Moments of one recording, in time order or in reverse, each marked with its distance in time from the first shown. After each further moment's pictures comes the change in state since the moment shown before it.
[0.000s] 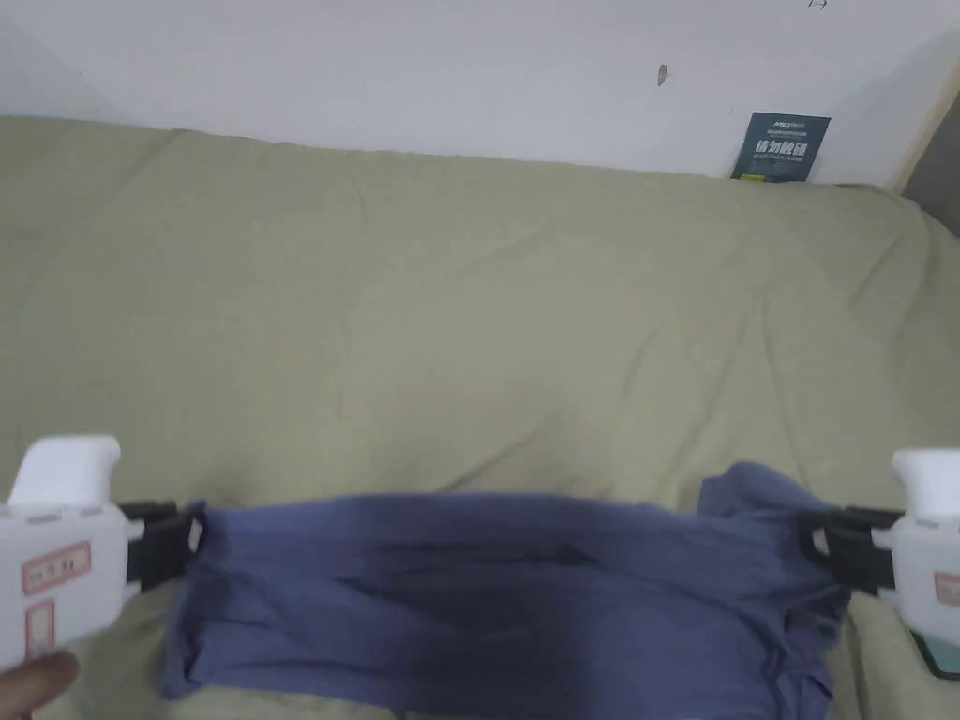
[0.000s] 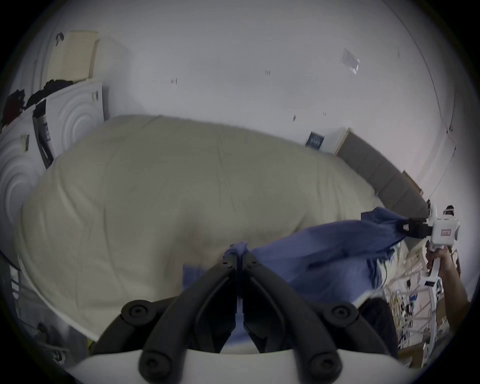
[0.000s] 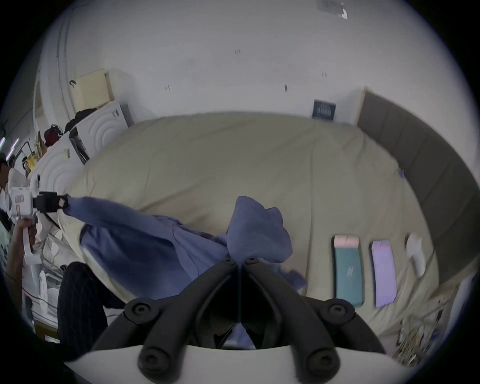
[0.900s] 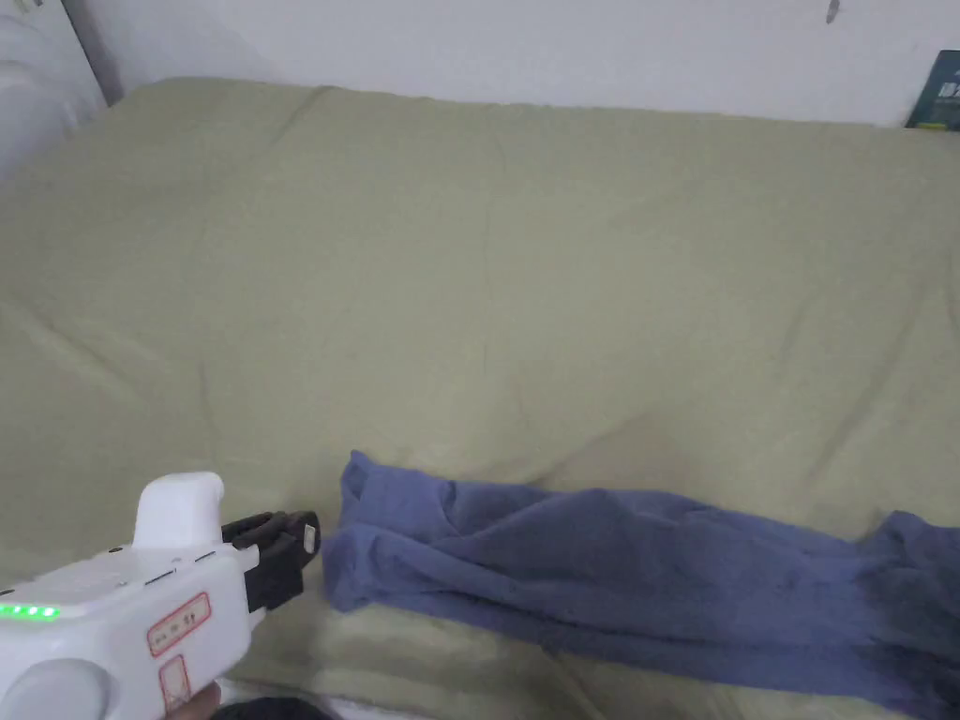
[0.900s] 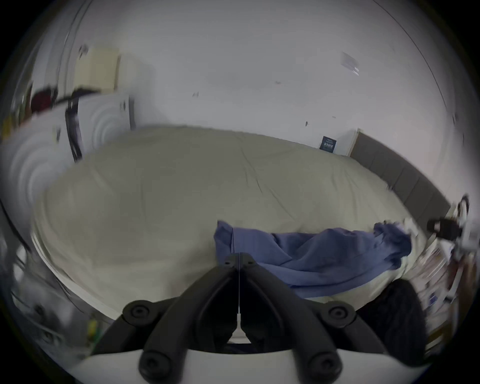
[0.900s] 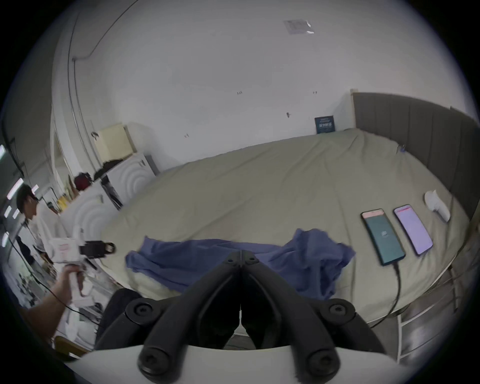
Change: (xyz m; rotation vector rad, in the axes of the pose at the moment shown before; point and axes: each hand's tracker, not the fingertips) left arm -0.054 -0.065 0.012 0.148 -0.077 0.181; right arm -0.063 -0.069 0.073 0.306 0.203 -0.194
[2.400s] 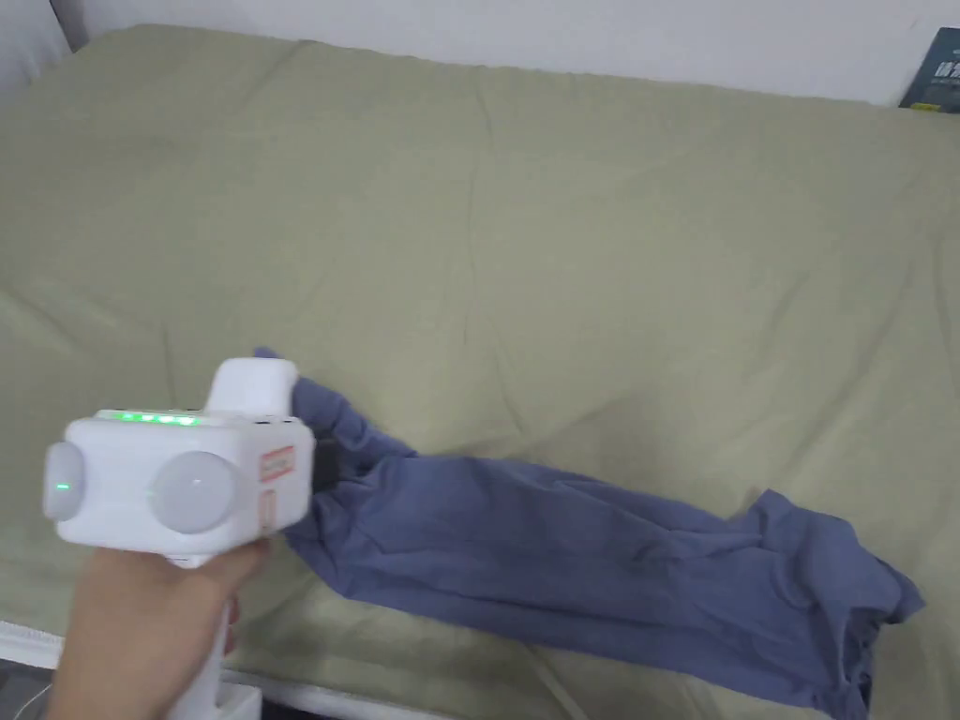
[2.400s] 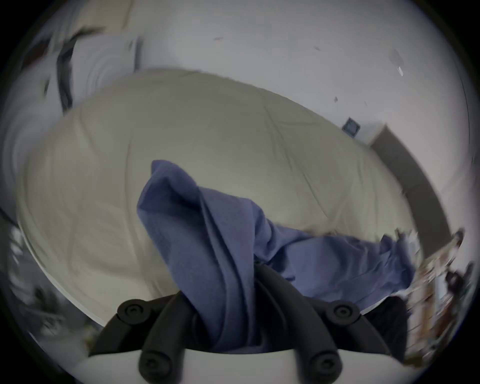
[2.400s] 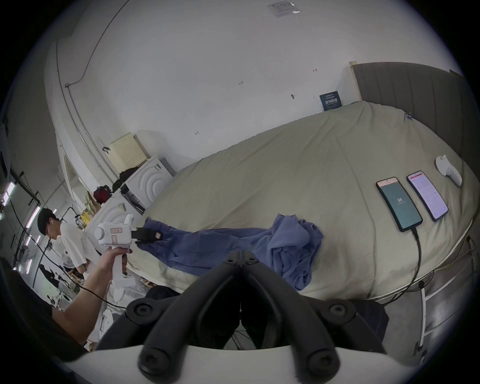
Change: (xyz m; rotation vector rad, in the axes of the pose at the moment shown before) left arm 0.081 0.060 -0.069 -0.133 0.224 -0.229; right arm -0.003 -0.006 0.022 -0.062 0.096 -0.108
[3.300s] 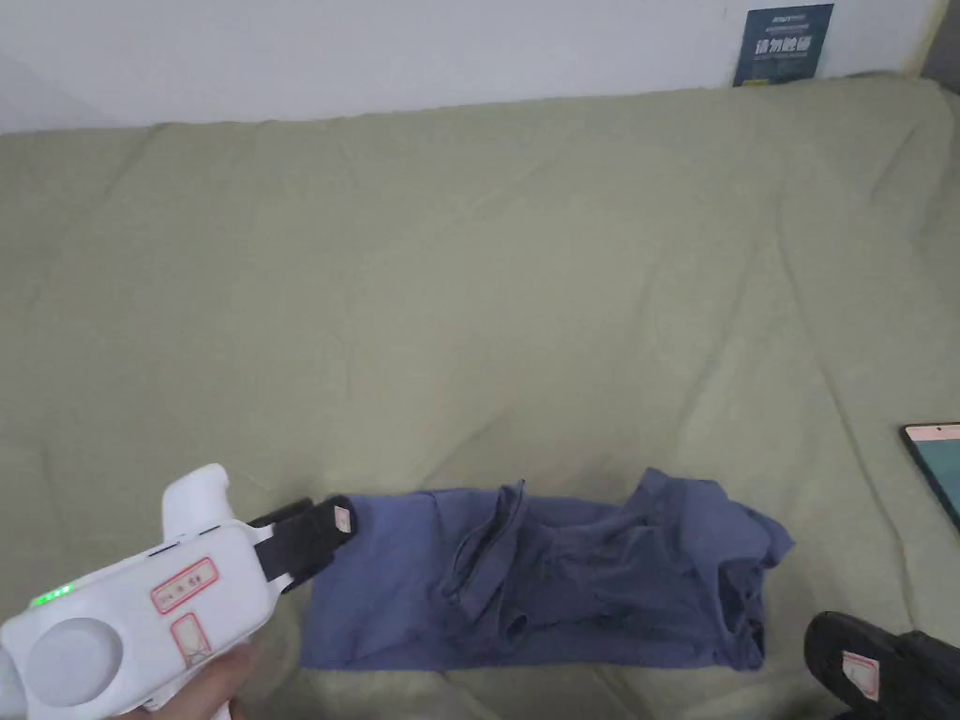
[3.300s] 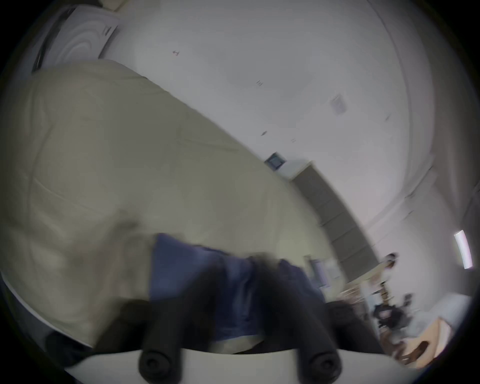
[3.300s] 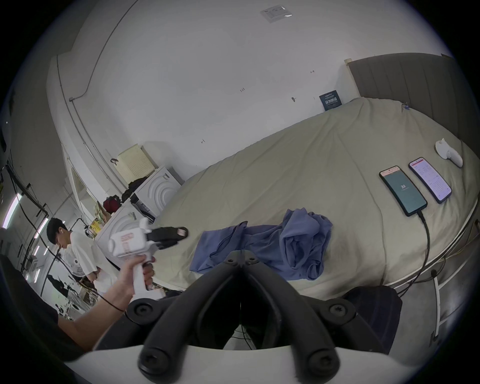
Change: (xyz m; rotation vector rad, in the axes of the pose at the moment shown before) left arm 0.021 -0.039 -0.027 0.058 -0.478 0.274; right arm 0.000 -0.022 0.016 0.048 0.046 -0.052
